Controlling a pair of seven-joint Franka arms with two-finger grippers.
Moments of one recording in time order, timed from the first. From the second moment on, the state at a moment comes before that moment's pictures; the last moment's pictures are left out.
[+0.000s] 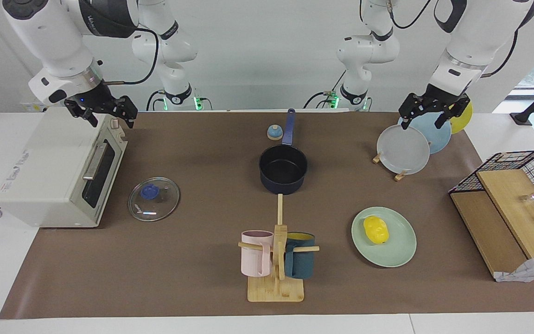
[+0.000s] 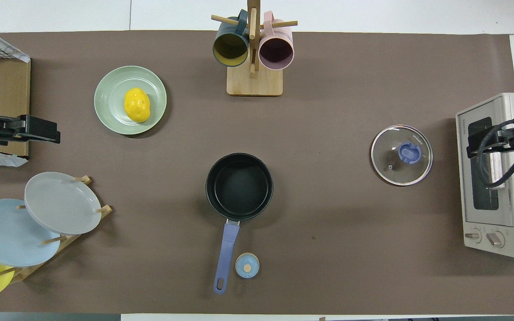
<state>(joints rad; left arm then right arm) -0.06 -0.05 -0.07 -1.63 -0.02 1.61 -0.08 0.00 0.00 -0.02 -1.61 -0.04 1.47 0.02</state>
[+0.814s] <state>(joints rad) -0.06 -0.04 -0.08 -1.63 -0.02 1.66 -0.08 0.00 0.00 -0.02 -1.61 -0.04 1.47 0.02</state>
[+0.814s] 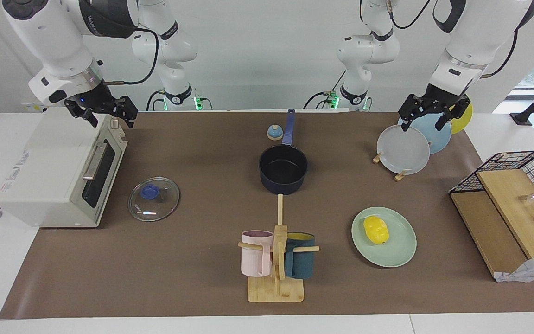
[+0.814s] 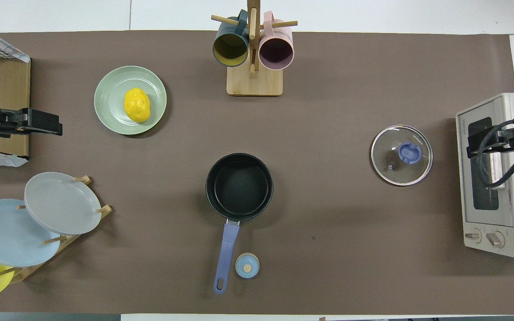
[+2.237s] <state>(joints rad) -0.13 0.59 -0.08 -1.47 0.02 2.09 -0.25 0.05 0.13 -0.01 -2.03 -0.04 2.18 -0.11</state>
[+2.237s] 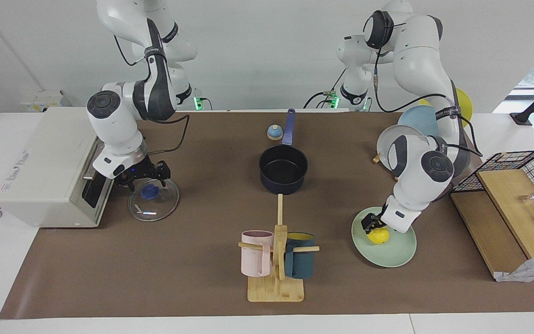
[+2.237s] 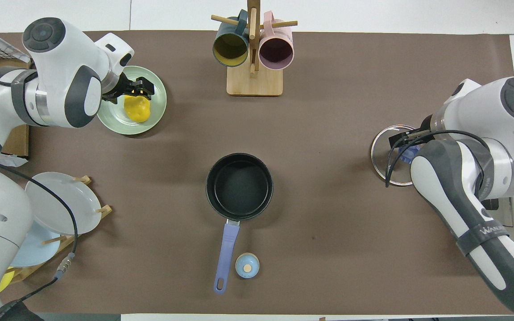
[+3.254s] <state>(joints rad) -0.13 0.56 -0.09 -1.47 0.03 2.10 -0.34 0.01 0.20 -0.01 -2.11 -0.04 2.31 -0.17</state>
